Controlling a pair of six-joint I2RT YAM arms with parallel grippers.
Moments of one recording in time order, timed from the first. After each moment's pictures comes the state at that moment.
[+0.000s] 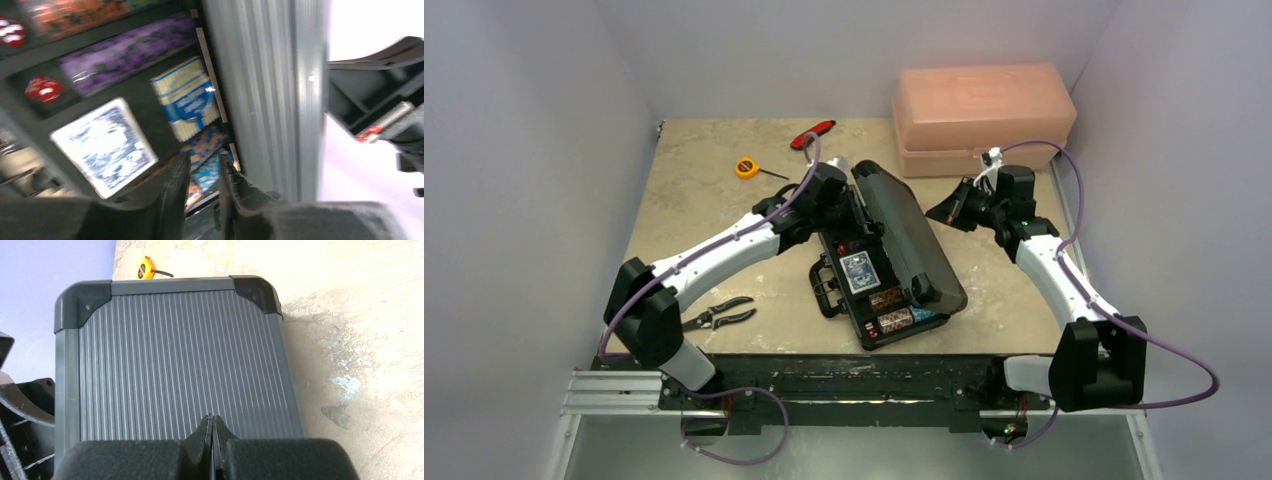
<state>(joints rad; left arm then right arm) -0.75 1.60 1.31 -0.37 0.14 -1.00 0.09 1.28 0.90 -0.20 -0.53 0.58</state>
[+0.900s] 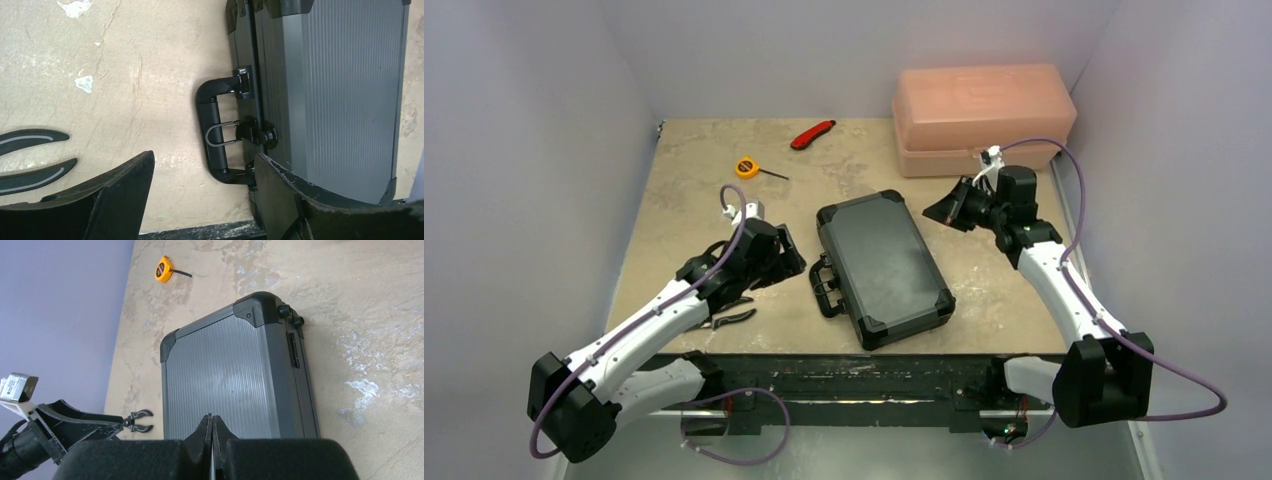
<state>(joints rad) -0.63 1.03 0.80 -0.59 -0.22 -0.89 0.12 1.21 0.90 -0.21 -0.53 0.58</state>
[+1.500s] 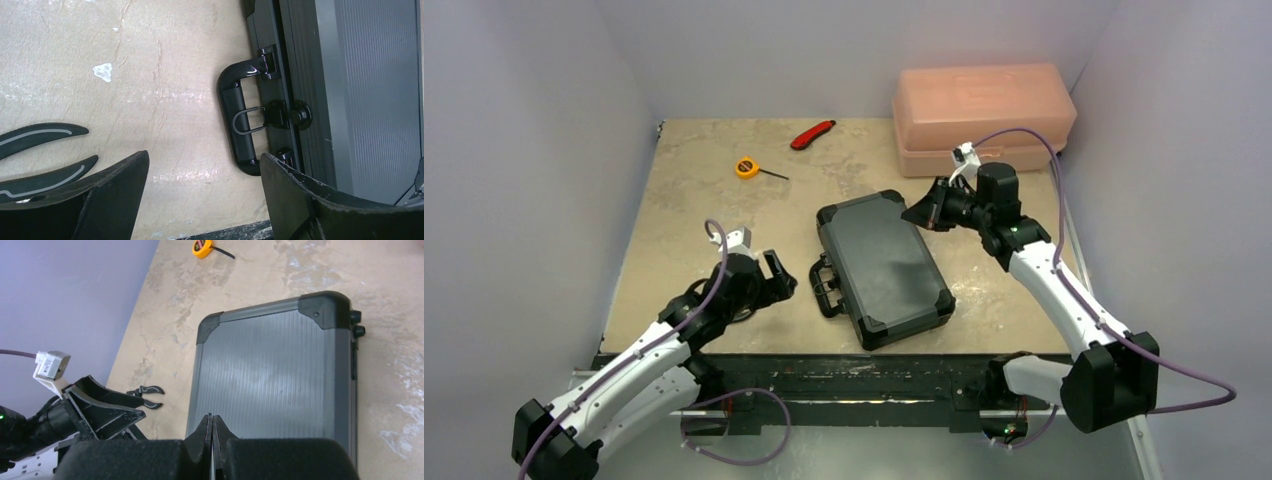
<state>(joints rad) -0.63 0.74 0.51 -0.47 -0.22 -0.83 0.26 1.20 0.94 -0.21 -0.53 0.52</state>
